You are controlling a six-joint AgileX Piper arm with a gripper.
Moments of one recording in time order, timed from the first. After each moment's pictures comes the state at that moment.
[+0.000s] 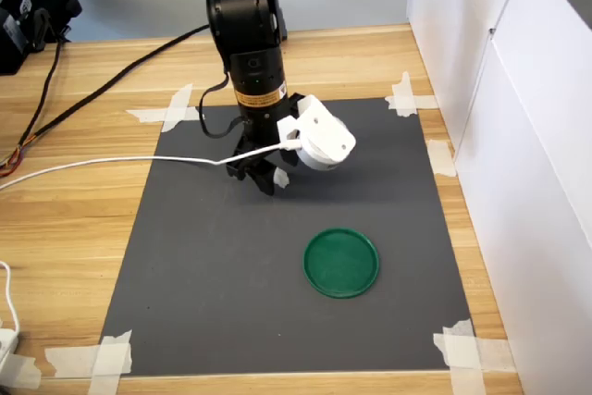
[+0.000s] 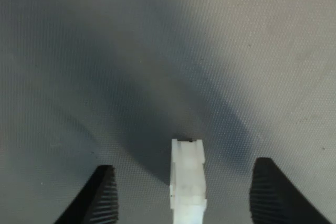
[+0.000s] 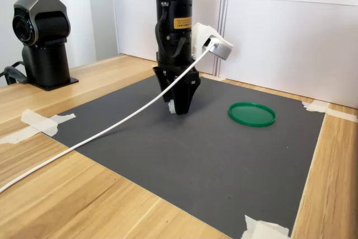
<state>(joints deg) 10.4 98.6 -58.6 1.6 43.7 -49.1</state>
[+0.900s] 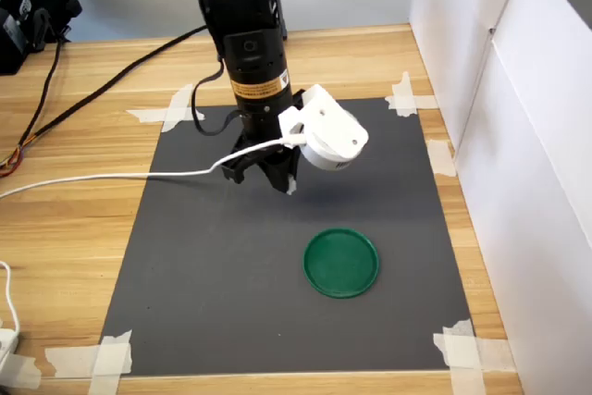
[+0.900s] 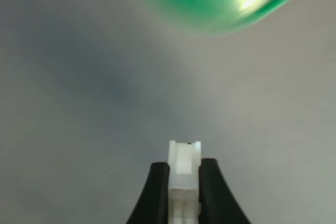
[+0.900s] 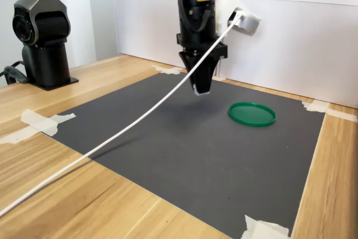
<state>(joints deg) 10.4 99.5 -75.1 4.3 50.7 -48.5</state>
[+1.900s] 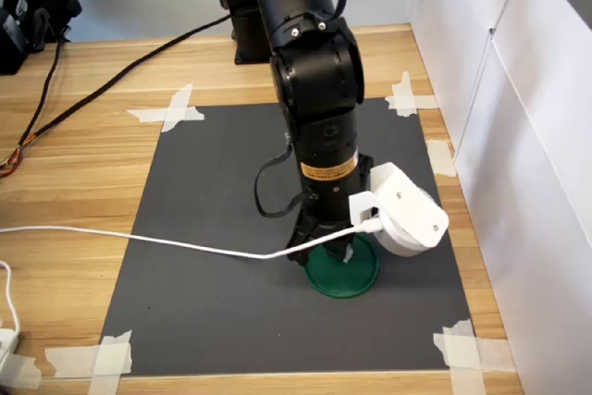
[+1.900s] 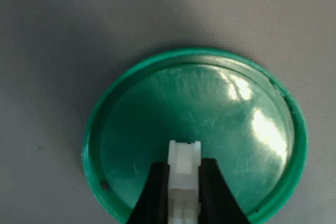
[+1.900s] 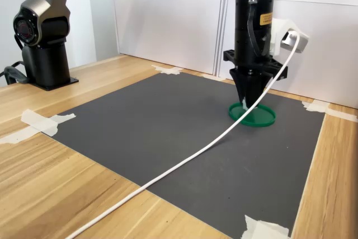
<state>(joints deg) 17.2 117.9 -91.5 2.5 52.6 -41.4</state>
